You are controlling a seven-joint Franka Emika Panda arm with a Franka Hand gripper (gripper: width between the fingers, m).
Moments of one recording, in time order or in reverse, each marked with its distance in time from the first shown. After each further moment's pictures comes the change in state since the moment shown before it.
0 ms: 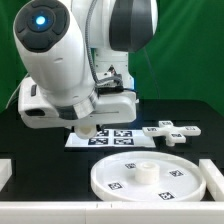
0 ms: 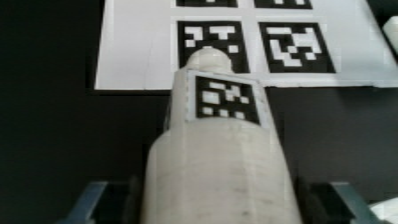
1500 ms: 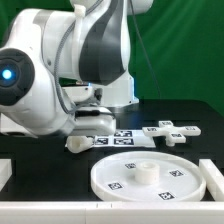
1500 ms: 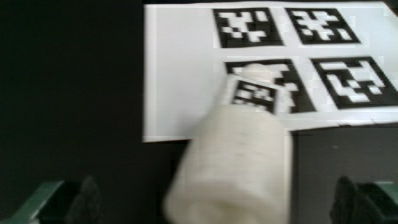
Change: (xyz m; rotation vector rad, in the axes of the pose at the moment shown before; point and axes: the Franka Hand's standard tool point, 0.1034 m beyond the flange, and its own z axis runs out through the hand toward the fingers) arm -0.008 0.029 0.040 0.052 -0.249 0.089
